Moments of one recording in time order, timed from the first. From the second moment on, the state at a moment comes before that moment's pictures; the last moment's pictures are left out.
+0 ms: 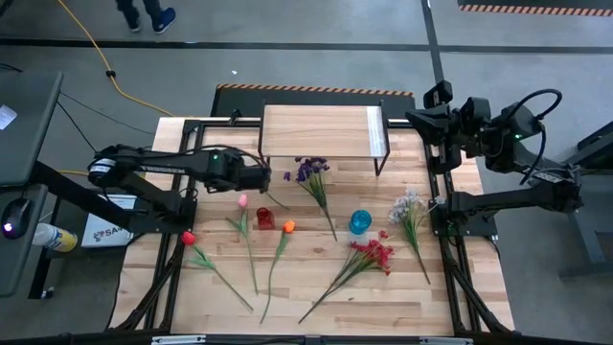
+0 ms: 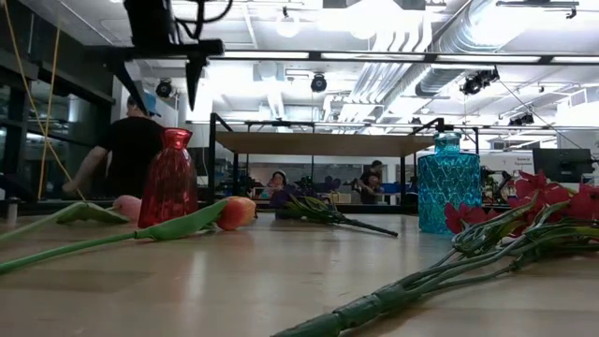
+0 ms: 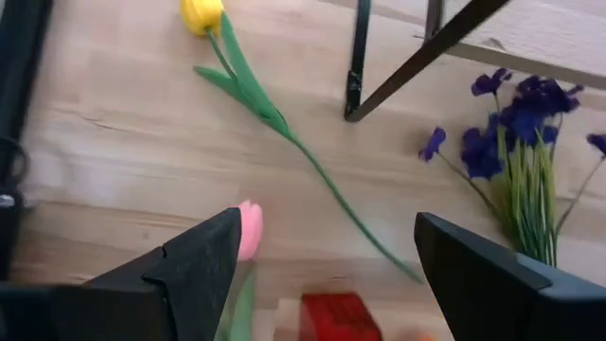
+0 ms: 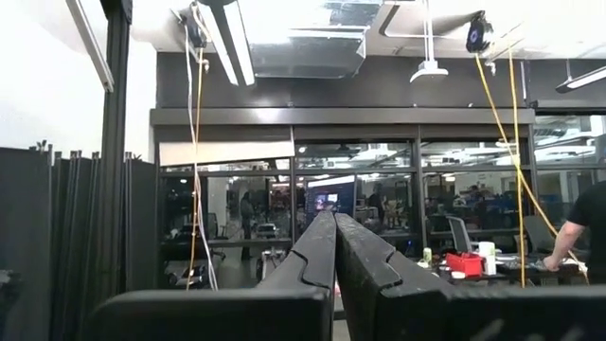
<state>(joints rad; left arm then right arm) 0.02 1.37 1.20 -1.24 -0.44 -1.71 -0.21 0.84 1.13 0.19 -0.13 0.09</state>
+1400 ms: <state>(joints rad) 0.24 1.62 0.89 -0.60 -0.19 -1.69 -0.21 0.84 1.13 0.09 -0.18 0.02</state>
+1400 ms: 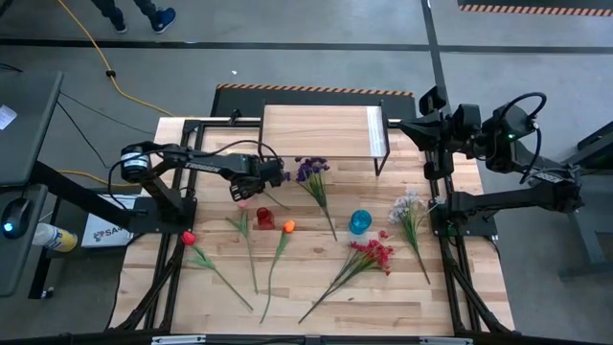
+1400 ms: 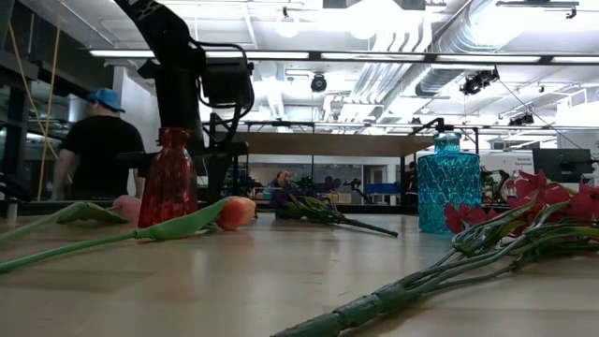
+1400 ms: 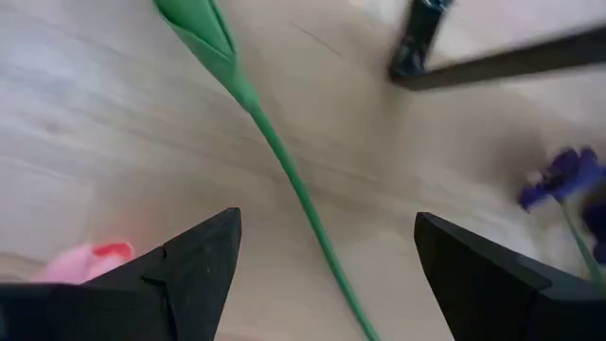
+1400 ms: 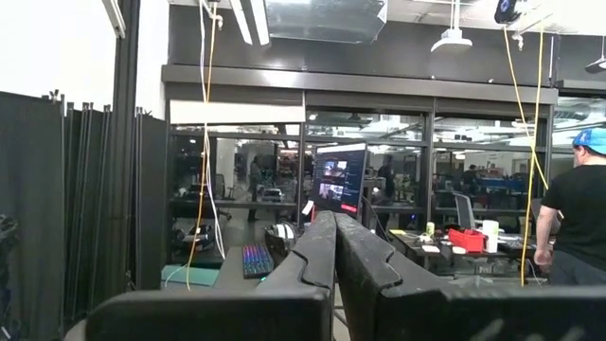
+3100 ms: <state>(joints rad) 0.27 1.70 0.89 -0.69 -0.22 -1.68 -0.21 0.84 1.13 0.09 -0.18 0.02</state>
